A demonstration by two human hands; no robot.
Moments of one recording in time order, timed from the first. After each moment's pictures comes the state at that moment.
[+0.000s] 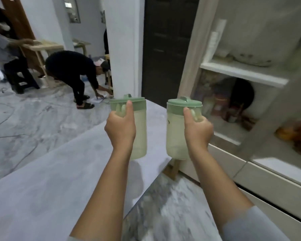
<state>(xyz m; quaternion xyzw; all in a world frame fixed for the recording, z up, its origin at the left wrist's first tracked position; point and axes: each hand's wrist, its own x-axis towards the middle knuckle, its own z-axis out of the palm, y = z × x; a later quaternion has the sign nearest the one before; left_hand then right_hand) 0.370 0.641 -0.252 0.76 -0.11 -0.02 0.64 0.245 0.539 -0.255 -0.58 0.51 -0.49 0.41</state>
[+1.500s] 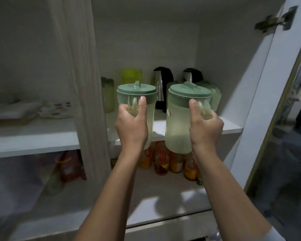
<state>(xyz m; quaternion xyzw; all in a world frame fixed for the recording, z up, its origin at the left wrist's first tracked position) -0.100 0.093 -0.137 0.48 -0.52 -0.19 0.68 -0.229 0.117 -0.136 -0.38 0.52 -0.76 0.11</state>
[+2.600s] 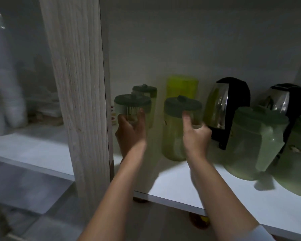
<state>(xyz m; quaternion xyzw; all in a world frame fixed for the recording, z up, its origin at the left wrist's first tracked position) -0.056 -0.128 -0.149 0.62 -0.33 -0.11 0.70 -0.176 -0.173 -0.154 -0.50 0.45 -0.67 0.30</state>
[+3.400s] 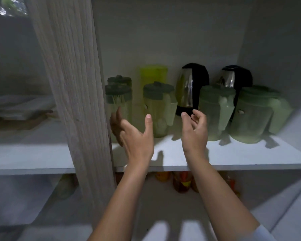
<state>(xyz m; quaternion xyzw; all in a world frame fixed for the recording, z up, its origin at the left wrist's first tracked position) -0.093 -0.053 -0.170 0.61 -0.46 -0.17 0.63 -0.203 -0.077 -0.175 -0.45 0.53 -0.67 0.24</state>
